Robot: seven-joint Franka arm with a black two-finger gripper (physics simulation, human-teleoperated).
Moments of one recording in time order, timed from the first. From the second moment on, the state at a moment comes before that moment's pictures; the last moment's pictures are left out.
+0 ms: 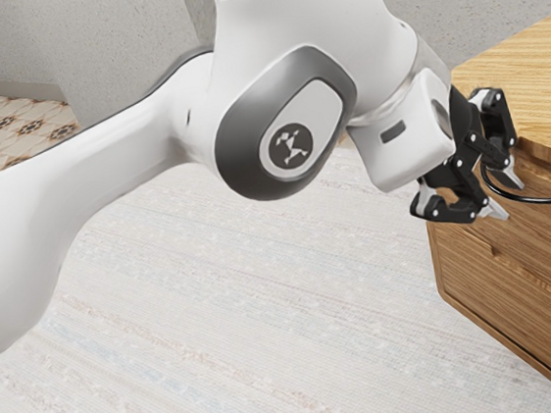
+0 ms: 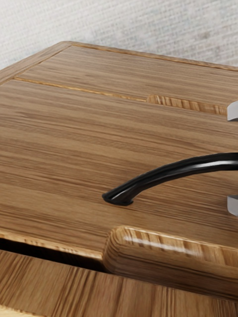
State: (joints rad) arm -0.24 0.16 -0.22 -1.42 -0.06 2.11 1.42
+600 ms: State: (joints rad) arm -0.24 0.14 -0.22 -1.45 -0.06 2.12 1.42
